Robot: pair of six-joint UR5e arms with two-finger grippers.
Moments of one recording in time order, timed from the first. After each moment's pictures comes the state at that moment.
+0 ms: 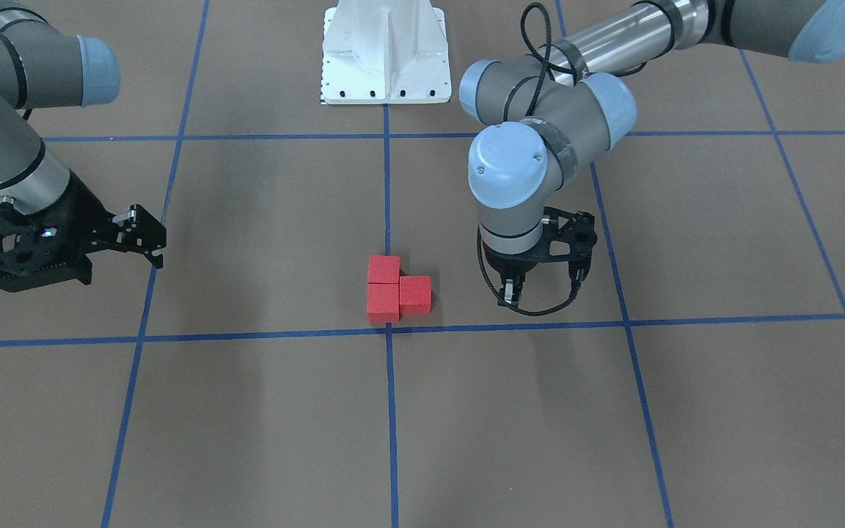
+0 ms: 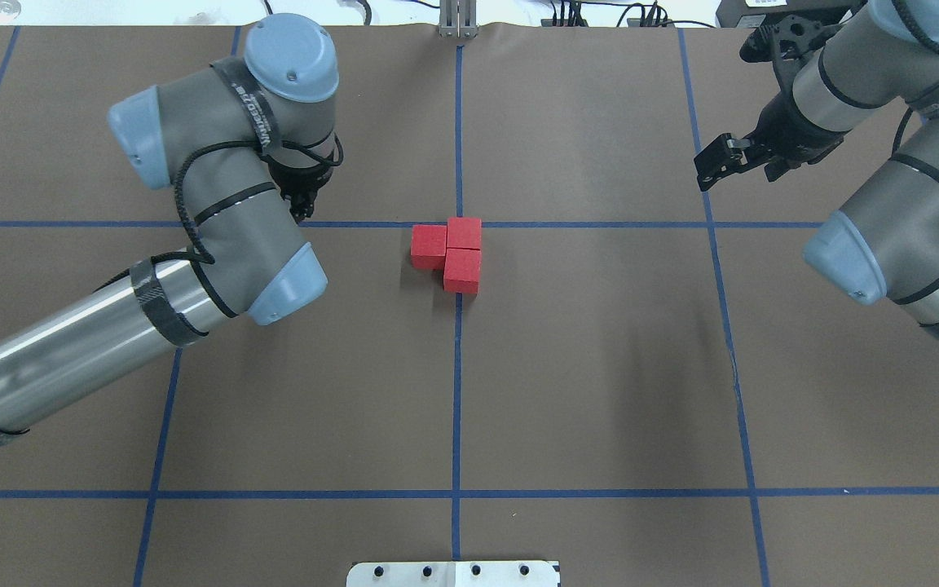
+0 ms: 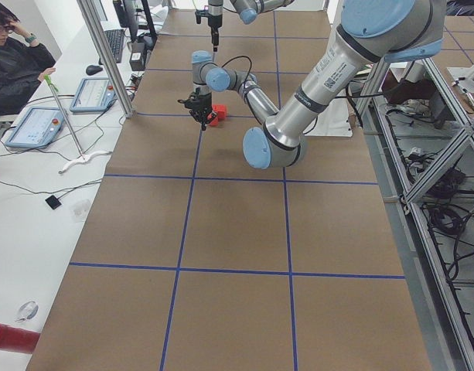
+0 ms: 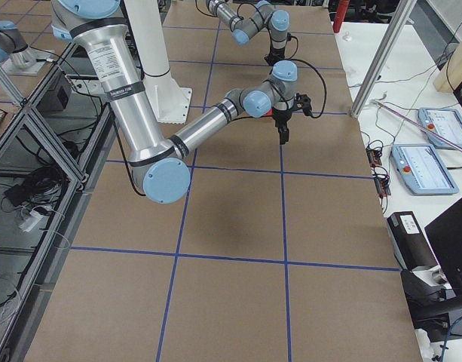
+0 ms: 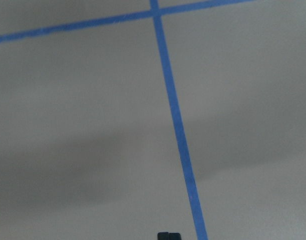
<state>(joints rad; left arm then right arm) -0.75 -2.35 -1.48 -1.37 -1.89 -2.12 1.00 -1.18 1.79 -1.55 2.16 0.66</state>
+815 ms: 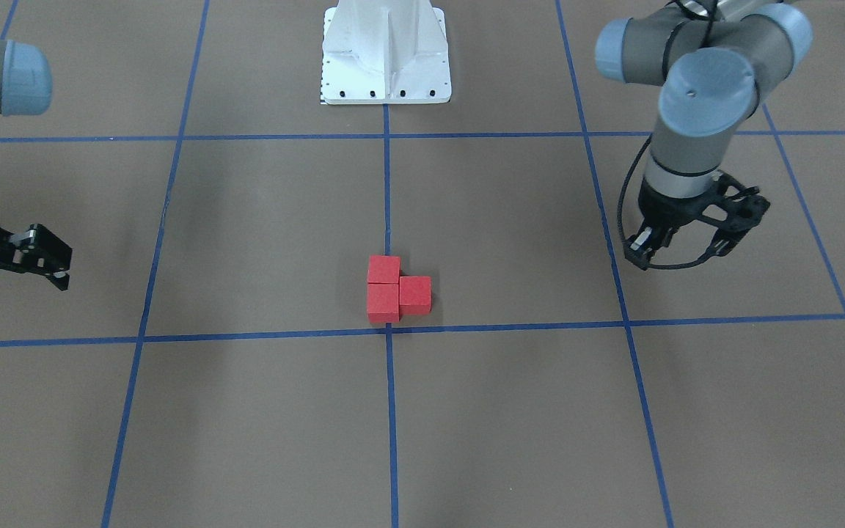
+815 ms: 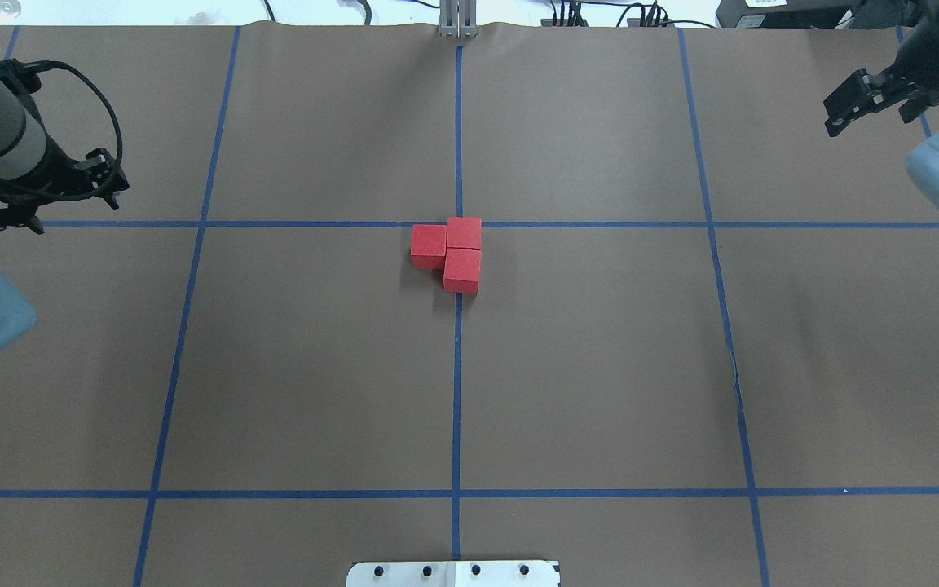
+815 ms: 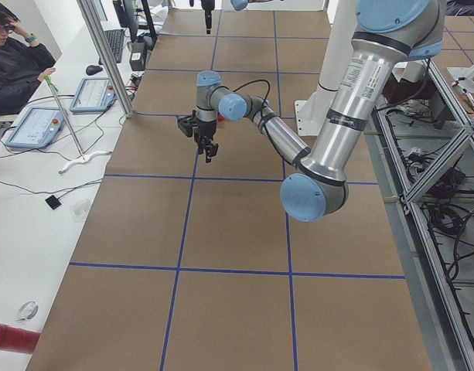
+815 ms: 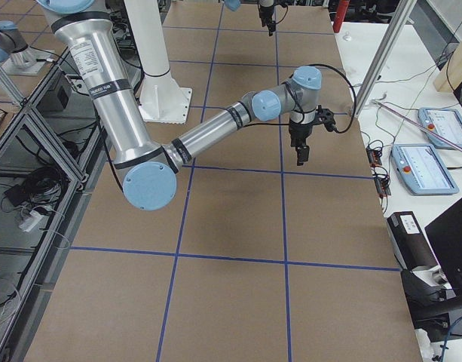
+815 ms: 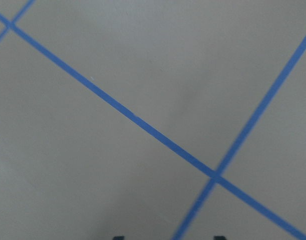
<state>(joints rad) -0.98 -1.82 -1.95 -1.39 -1.97 -1.15 1.23 -1.21 1.77 -1.75 2.18 0.34</state>
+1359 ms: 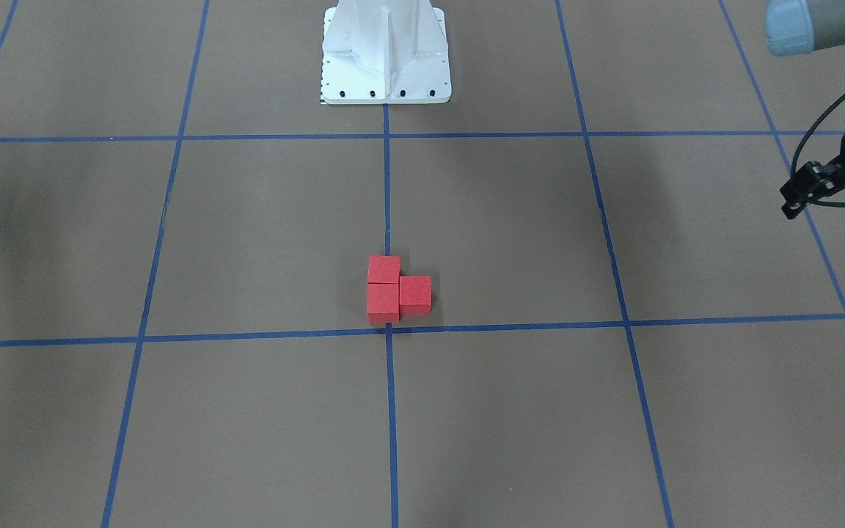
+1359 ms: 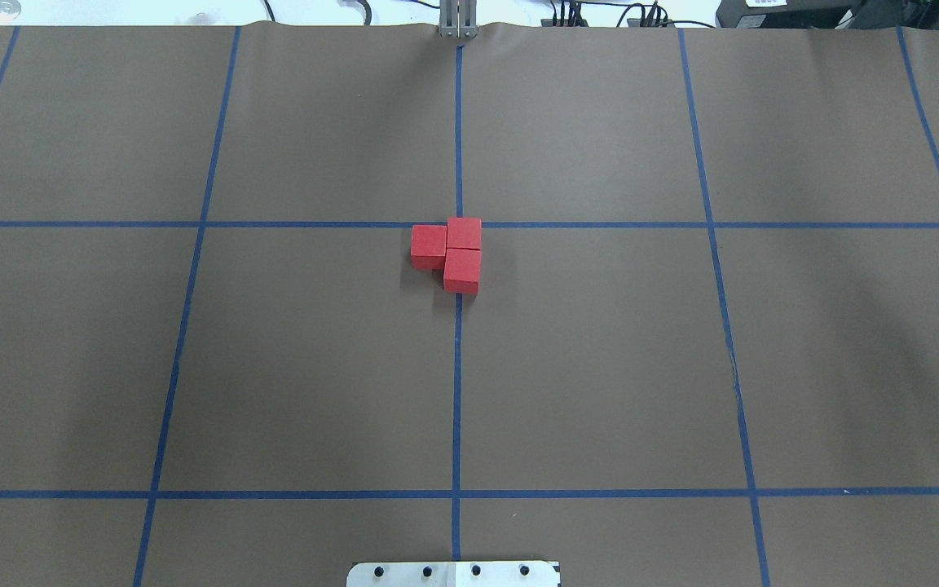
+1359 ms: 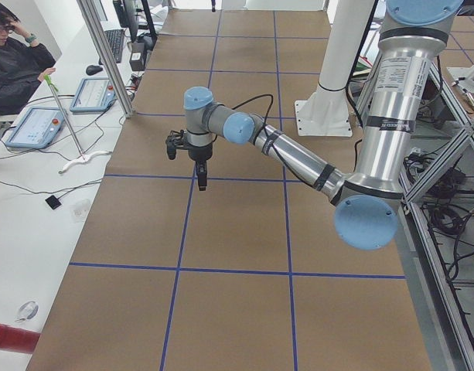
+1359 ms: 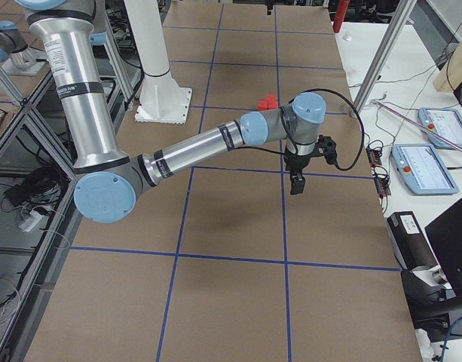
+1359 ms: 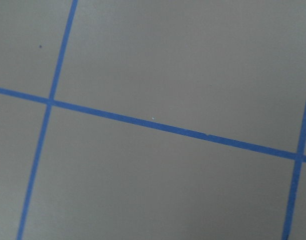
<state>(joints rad) -1.26 -1.69 -1.94 -1.40 -2.17 -0.53 1.44 -1.37 1.76 -1.78 2.32 0.11</state>
